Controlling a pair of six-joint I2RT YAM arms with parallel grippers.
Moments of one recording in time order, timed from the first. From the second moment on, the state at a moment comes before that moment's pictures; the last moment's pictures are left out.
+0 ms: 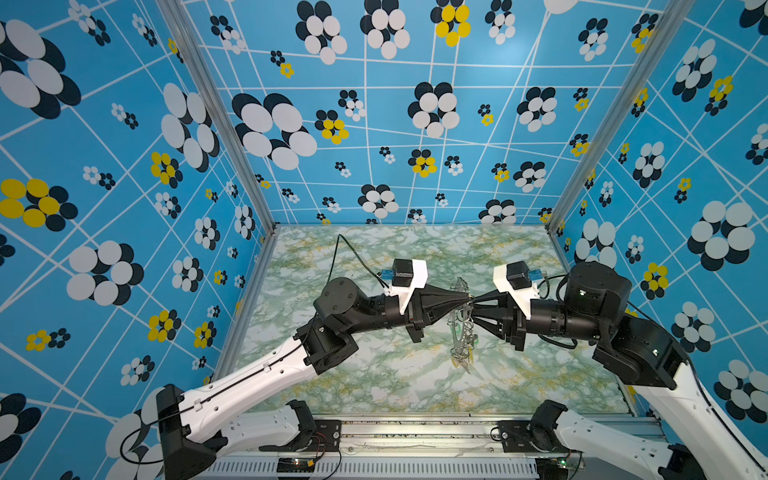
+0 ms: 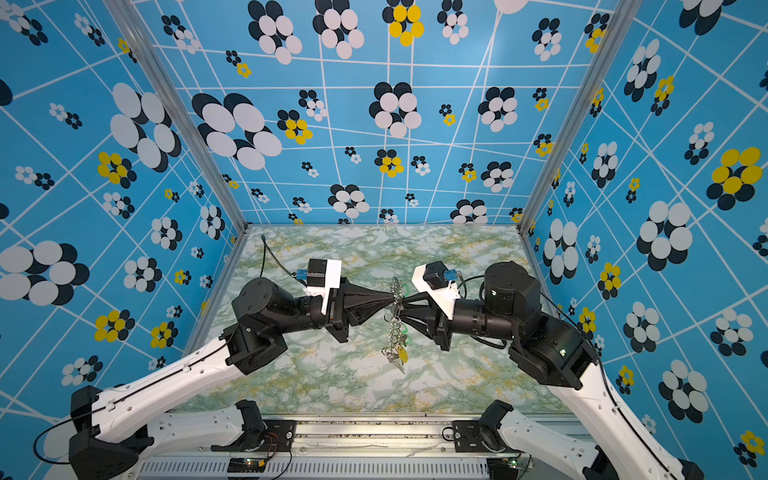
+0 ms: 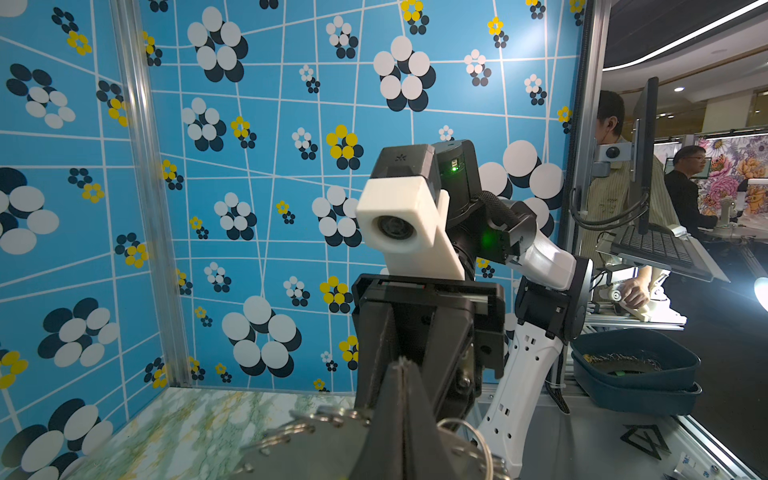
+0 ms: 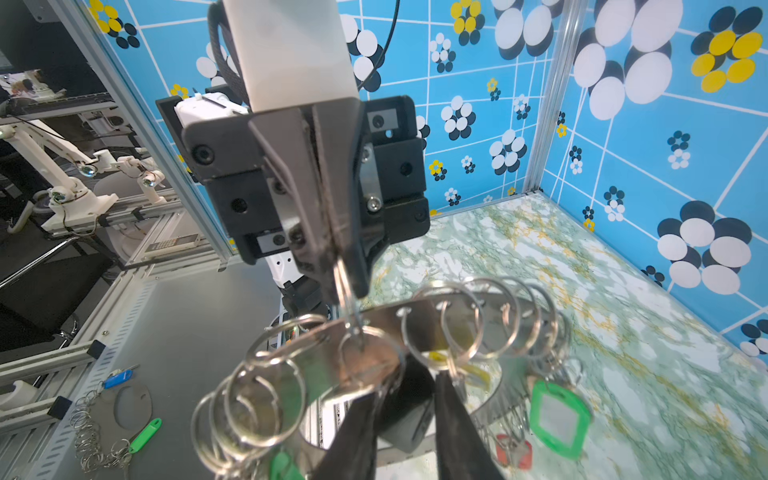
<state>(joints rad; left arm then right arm) -0.99 1.10 1.09 0.36 0.52 -0.18 0.74 0.89 1.35 -0.71 -0.53 -0.11</state>
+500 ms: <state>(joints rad) -0.99 1.10 1.09 0.36 0.52 -0.17 0.74 0.89 1.35 -0.70 -0.53 -0.10</state>
